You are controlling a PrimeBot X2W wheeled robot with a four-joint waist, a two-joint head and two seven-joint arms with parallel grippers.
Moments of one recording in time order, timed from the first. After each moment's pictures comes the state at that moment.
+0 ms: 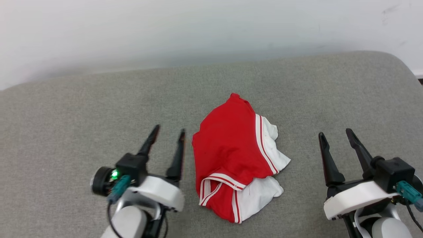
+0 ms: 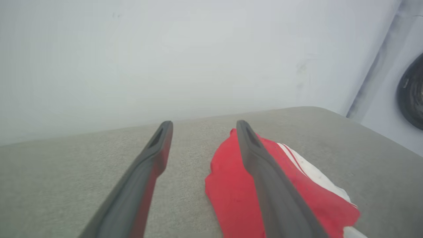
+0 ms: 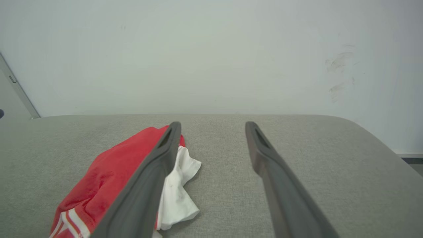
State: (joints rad) left arm -0.25 0.16 -0.38 0.18 -0.31 0.05 -0.24; right arm -0.07 -0.05 0.02 -0.02 0.11 0.13 -0.06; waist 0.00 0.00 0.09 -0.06
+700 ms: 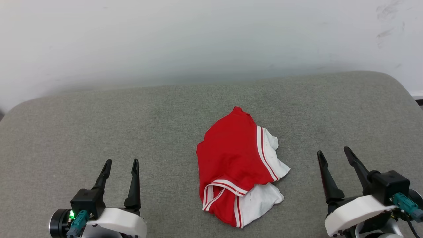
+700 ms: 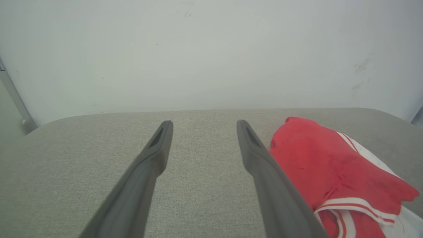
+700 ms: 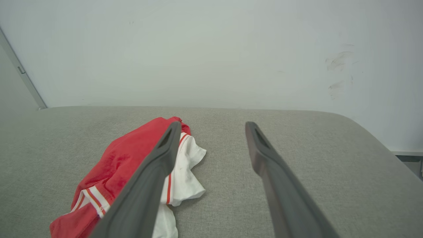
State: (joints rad) left arm -0.02 0.26 -0.22 0.10 -0.35 0.14 -0.26; right arm 0.02 -0.06 0.02 -0.07 0.10 0.13 0.02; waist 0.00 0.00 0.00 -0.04
